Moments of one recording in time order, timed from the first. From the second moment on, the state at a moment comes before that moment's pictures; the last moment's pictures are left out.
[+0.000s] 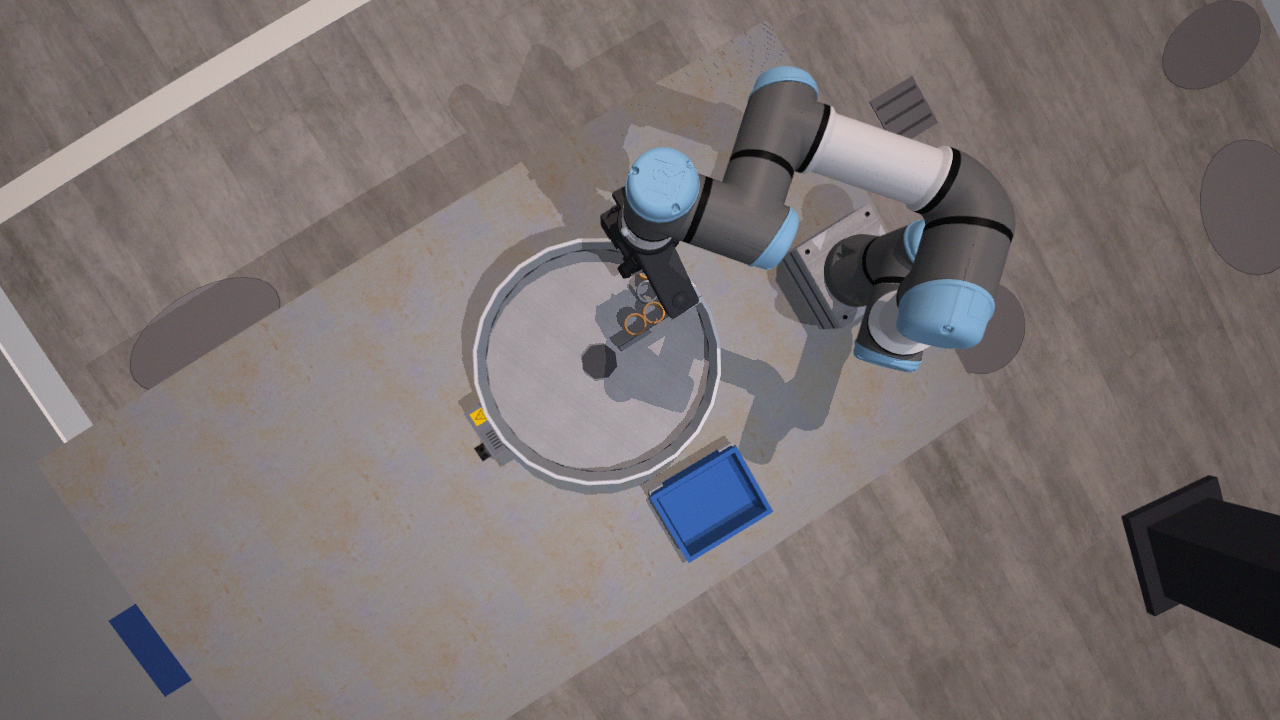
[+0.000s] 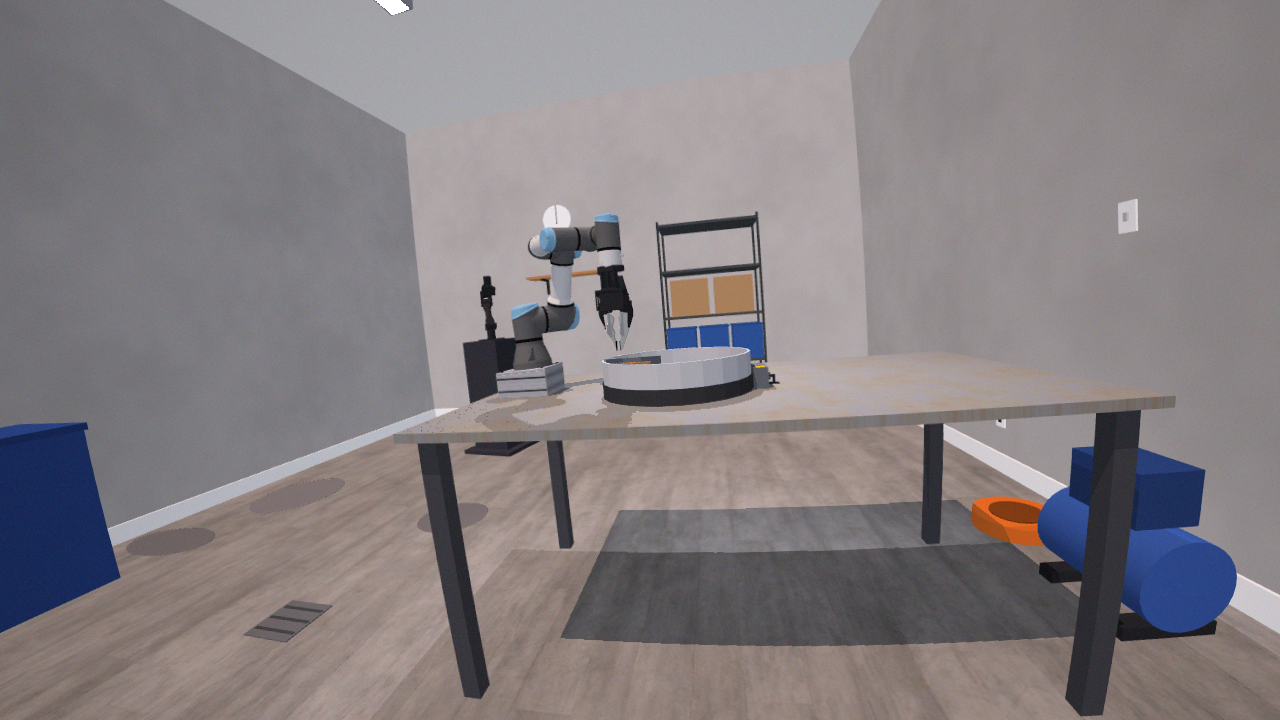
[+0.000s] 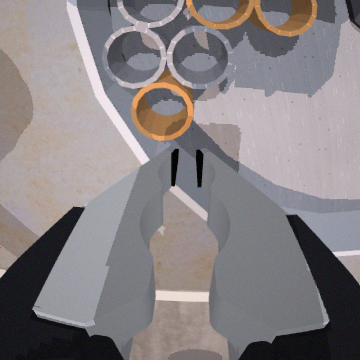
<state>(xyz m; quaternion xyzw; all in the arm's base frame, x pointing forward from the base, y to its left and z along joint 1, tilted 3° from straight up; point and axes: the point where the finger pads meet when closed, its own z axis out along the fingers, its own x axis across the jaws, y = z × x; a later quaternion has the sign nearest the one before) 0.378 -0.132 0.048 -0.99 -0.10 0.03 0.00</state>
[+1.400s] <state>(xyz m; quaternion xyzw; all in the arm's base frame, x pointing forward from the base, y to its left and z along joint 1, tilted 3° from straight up) 0.377 -0.132 0.023 -0.99 -0.10 0.03 0.00</state>
